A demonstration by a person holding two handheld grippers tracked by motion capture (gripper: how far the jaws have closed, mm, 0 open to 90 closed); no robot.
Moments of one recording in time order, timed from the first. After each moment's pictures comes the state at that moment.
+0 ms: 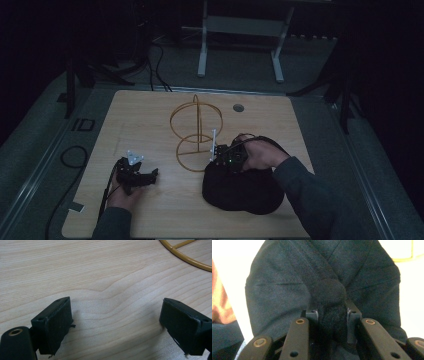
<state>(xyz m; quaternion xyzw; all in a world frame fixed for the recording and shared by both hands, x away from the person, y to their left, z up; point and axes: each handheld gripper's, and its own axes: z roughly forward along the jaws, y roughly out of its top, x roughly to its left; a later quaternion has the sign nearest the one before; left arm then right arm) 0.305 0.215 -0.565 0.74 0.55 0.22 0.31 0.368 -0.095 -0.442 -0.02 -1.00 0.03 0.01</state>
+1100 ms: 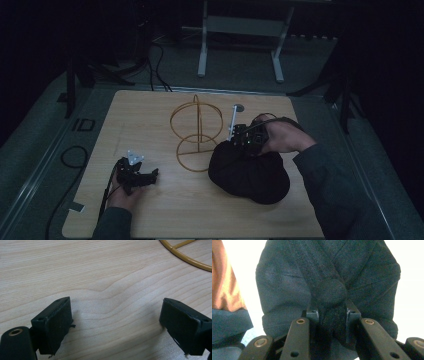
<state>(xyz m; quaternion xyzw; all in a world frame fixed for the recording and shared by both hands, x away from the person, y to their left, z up) 0.305 0.215 -0.565 0.74 0.55 0.22 0.31 0.381 -0.134 -0.370 -0.05 -1.00 0.00 -0.01</state>
